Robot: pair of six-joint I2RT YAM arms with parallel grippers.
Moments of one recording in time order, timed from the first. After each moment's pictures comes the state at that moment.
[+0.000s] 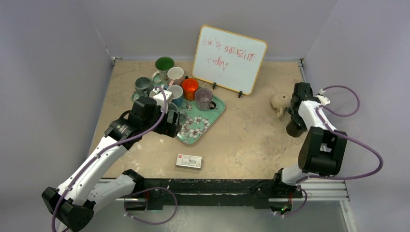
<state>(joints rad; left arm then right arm) -0.53 0.94 0.97 -0.74 0.05 -0.20 -0.21 1.52 1.04 -0.70 0.58 0.81</state>
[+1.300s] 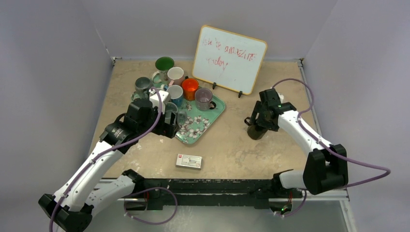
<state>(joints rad) -0.53 0.88 0.97 -0.74 0.04 -0.19 0.23 1.34 0.94 -0.74 0.21 0.59</state>
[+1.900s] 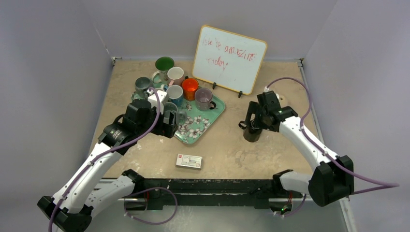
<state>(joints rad) -0.53 0.86 0.97 -0.75 0.01 -0.19 0.33 1.24 0.93 -0.74 0.16 0.55</state>
